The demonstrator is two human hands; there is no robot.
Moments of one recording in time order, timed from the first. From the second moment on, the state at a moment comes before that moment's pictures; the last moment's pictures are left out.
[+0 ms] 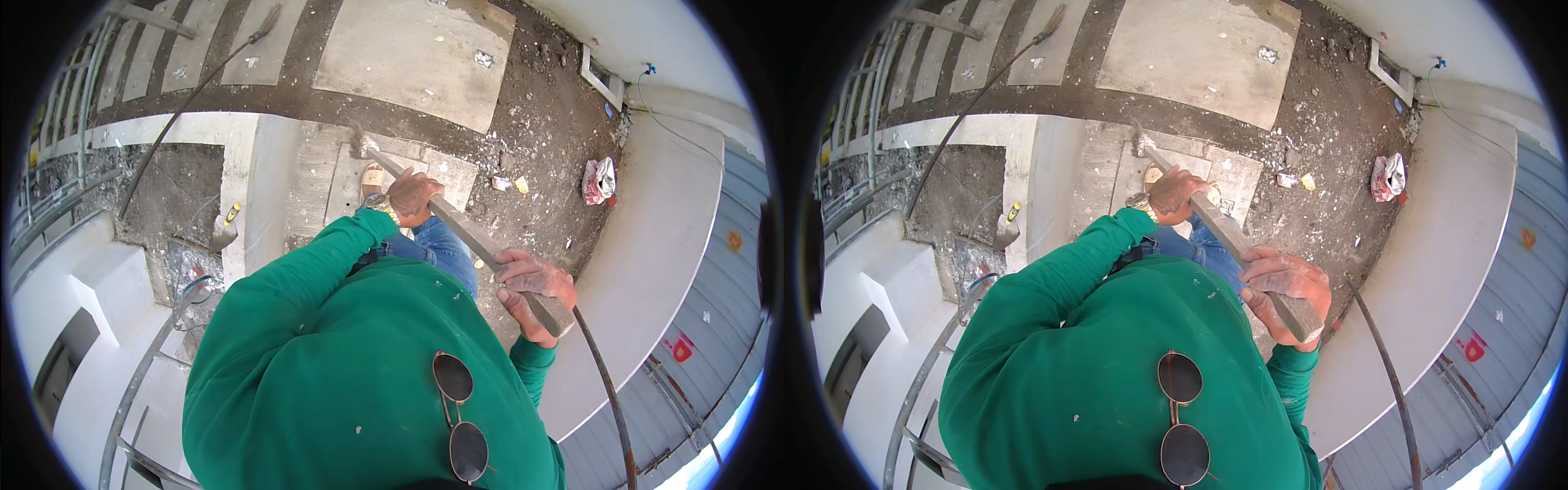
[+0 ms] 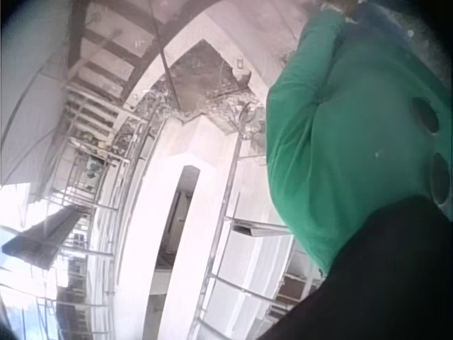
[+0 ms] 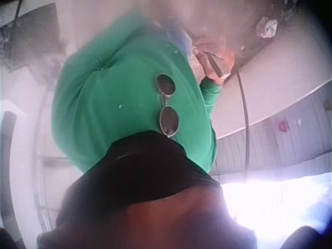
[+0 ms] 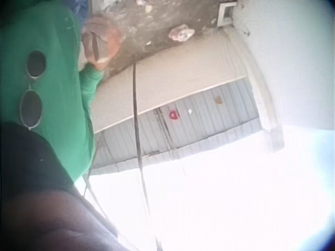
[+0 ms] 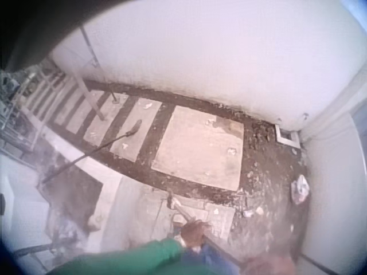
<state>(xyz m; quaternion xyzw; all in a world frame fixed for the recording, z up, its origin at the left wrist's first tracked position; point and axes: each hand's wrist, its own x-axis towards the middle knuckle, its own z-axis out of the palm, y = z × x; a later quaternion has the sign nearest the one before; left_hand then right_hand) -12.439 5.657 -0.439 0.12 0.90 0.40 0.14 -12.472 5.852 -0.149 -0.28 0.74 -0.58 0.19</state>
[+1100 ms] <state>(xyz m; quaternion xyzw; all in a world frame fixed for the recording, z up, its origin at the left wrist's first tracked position) -12.606 5.949 -0.471 0.36 0.86 0.29 0.20 -12.522 6.180 -0.186 -0.03 0.75 -0.66 0.04</state>
